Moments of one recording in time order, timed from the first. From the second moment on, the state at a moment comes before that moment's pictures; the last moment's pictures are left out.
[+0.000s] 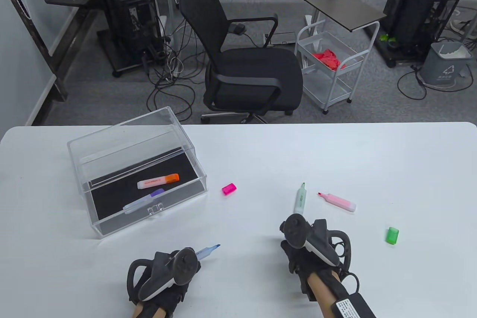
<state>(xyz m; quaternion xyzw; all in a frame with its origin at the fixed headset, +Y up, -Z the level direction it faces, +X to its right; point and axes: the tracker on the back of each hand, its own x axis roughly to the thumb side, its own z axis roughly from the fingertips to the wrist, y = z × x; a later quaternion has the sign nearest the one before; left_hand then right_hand) -0.177 -0.726 -0.257 -0.06 -0.09 0.02 0.99 0.125 -0.702 -0.305 0.01 0.03 1.00 0.08</state>
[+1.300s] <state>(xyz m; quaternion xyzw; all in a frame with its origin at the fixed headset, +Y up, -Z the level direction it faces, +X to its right) -0.159 -0.730 -0.251 -0.06 -0.14 0.13 0.98 0.072 -0.730 -0.272 0.06 -0.02 0.84 0.53</state>
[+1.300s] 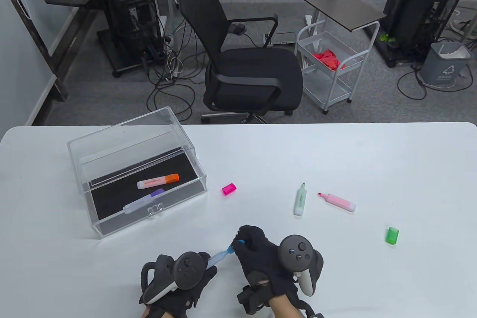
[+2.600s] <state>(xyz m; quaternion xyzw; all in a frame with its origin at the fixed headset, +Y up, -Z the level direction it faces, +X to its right) -0.151 -0.727 -0.240 -0.02 -0.17 0.05 0.98 0.045 -0.731 -0.265 0.15 0.08 0.89 0.41</state>
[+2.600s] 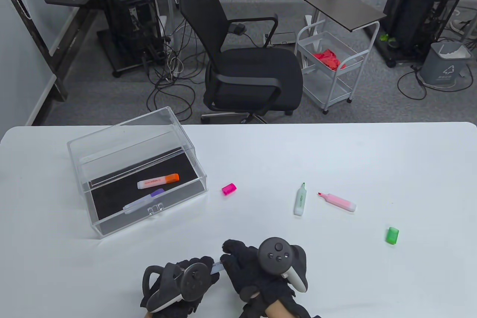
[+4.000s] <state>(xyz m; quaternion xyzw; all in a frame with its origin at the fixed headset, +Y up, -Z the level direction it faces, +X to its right) -0.304 -0.682 -0.410 -0.07 0.11 -0.05 0.99 0.068 -0.742 -0.272 0.06 0.09 0.95 0.29</state>
